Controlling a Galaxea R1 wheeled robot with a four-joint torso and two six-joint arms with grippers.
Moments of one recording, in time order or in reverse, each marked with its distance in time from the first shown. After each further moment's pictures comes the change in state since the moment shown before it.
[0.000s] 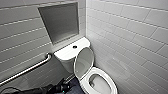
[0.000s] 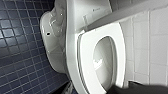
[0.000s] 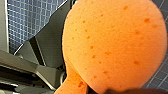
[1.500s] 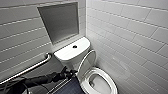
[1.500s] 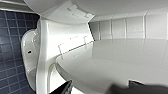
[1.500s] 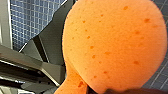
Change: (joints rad) left arm -0.155 0.085 -0.091 0.003 0.001 -0.129; right arm -0.010 0.002 0.028 0.004 0.009 0.002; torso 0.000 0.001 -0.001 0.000
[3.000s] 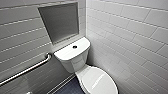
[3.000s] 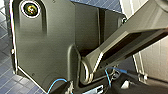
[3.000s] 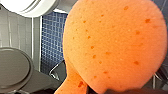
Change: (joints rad) left arm 0.938 -0.247 0.340 0.841 0.085 0.052; right arm 0.127 -0.280 0.395 0.001 0.071 0.007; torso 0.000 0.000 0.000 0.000
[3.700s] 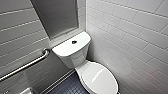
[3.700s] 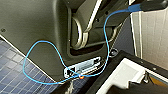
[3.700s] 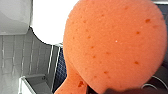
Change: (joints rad) left arm 0.152 0.212 -0.231 0.115 -0.029 0.026; right arm 0.368 -0.104 0.131 0.040 -0.090 0.000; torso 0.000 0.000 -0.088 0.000
